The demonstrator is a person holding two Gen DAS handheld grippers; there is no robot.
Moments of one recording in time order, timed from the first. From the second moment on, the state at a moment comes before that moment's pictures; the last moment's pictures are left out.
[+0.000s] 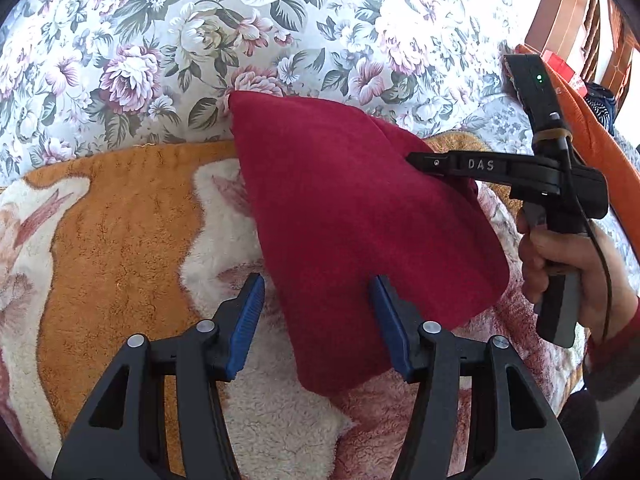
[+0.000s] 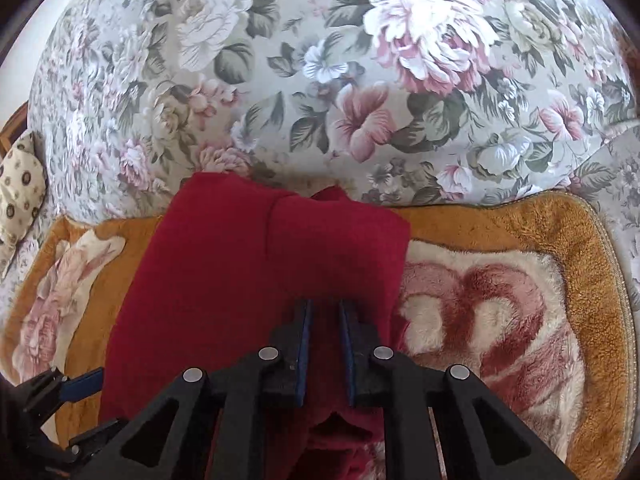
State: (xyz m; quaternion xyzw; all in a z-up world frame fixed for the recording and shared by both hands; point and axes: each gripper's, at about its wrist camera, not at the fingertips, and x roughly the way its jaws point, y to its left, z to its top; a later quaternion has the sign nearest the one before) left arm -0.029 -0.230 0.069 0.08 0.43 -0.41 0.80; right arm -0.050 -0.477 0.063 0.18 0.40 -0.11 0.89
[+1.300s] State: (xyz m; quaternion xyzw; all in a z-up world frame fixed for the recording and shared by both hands) left arm -0.082 -0.184 0.124 0.10 0.36 -0.27 0.89; right arm -0.189 -0.353 0.114 0.17 0.37 -0.14 0.90
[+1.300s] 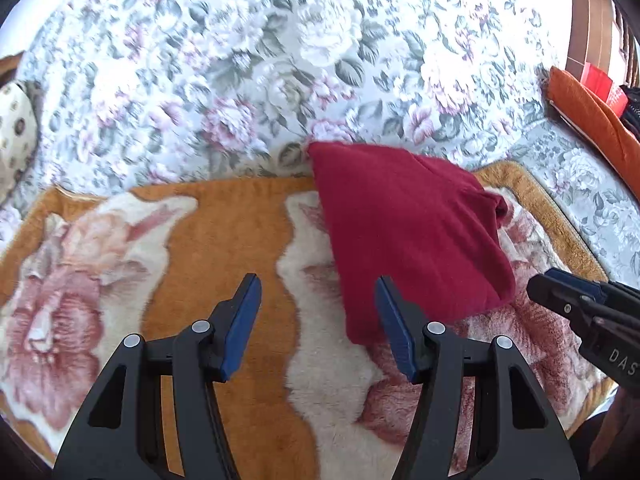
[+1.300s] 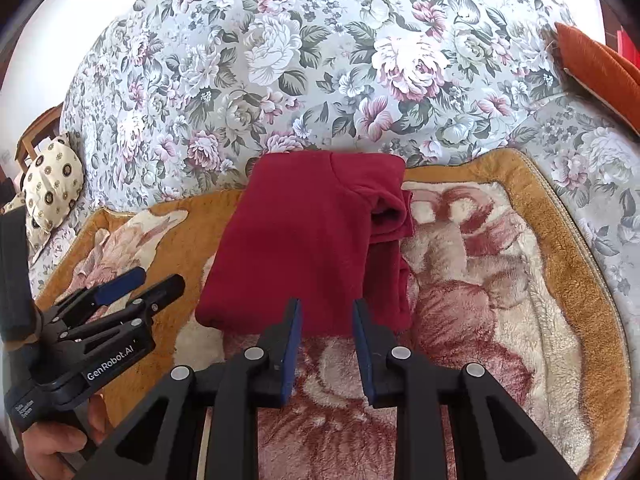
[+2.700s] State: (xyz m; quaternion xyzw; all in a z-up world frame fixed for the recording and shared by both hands) left arm -0.103 -0.160 0.153 0.09 0.31 -0.24 0.92; right arm -0.213 -0.327 0.145 0.15 0.33 -0.17 0.92
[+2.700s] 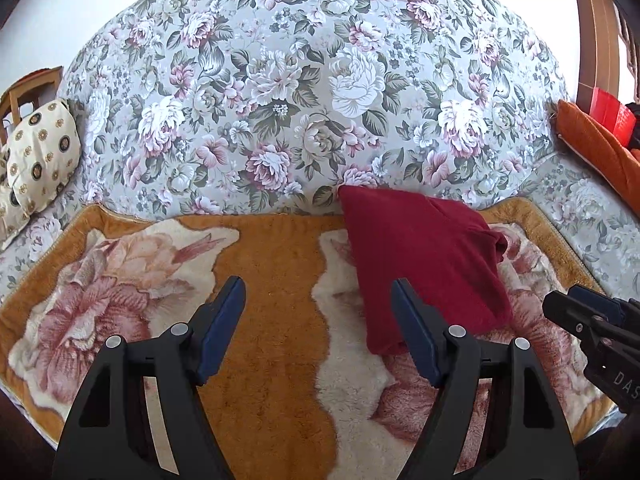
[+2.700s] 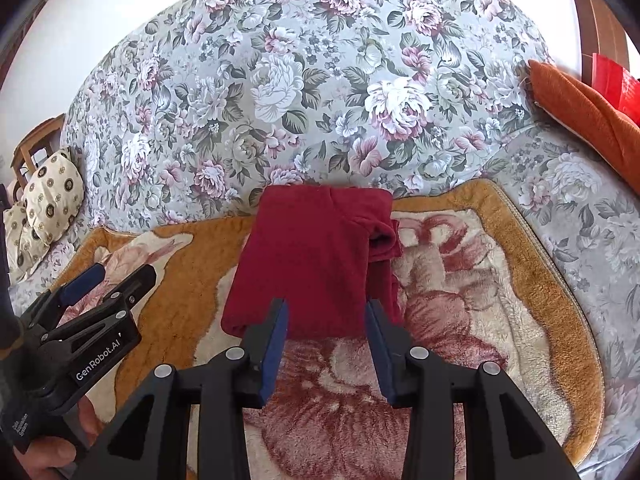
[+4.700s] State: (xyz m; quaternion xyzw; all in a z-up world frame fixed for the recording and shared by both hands) left arm -0.100 -0.165 0.150 0.09 0.31 -0.25 0.91; right arm -0.201 -0.311 0.129 0.16 0.35 -0.15 0.91
